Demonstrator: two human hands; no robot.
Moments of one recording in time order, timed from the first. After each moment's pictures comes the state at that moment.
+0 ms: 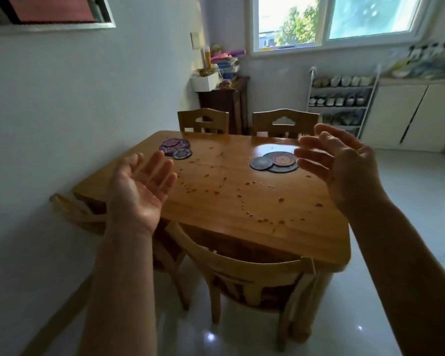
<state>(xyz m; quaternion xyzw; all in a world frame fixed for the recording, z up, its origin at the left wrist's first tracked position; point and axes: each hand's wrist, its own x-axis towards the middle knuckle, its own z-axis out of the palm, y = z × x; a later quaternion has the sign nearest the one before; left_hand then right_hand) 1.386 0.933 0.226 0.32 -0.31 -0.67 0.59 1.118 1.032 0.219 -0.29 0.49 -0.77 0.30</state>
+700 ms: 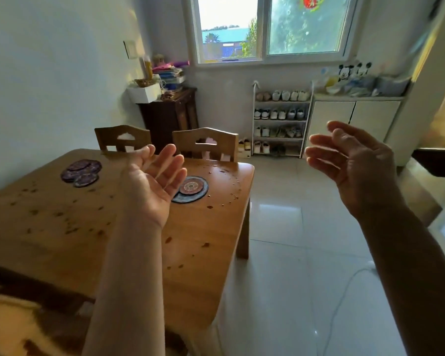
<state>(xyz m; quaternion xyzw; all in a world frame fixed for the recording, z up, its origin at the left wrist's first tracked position) 0.970 0.973 0.235 0.29 -0.34 -0.70 0.55 0.737 1.109 0.240 -0.28 0.49 -0.79 0.23</state>
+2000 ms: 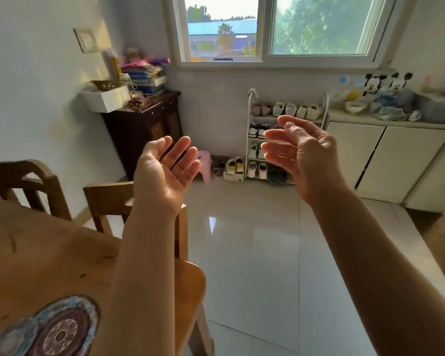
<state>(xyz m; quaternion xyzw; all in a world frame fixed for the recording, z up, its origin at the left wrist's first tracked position) 0.460 0.561 0.231 0.28 -0.30 -0.73 0.54 0.269 0.643 0.241 -0.31 0.50 -0.75 0.31</state>
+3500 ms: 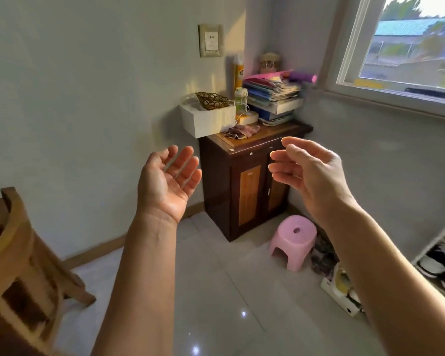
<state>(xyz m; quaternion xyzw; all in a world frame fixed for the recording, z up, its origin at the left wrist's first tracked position) 0.292 -0.185 0.224 0.38 -0.16 -0.52 0.75 0.077 -0.236 0.230 -0.48 0.41 -0.57 0.53</state>
